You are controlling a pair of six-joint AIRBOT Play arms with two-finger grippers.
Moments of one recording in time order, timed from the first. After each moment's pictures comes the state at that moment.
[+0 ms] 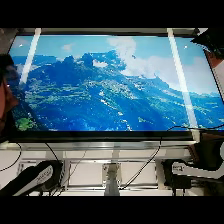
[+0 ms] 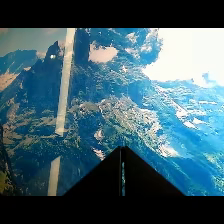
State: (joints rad) left arm 0.05 -1.06 1.25 2.38 -0.66 -2.29; right arm -0.29 -1.41 2.00 -0.91 1.51 1.59
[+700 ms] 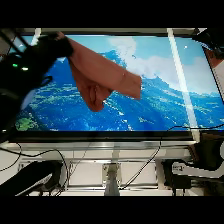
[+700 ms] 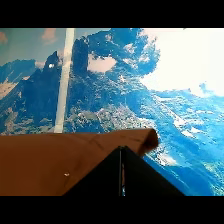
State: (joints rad) left arm -0.58 -0.97 1.28 2.13 -0.62 -2.38; right arm -0.29 -1.41 2.00 -0.92 1.47 1.58
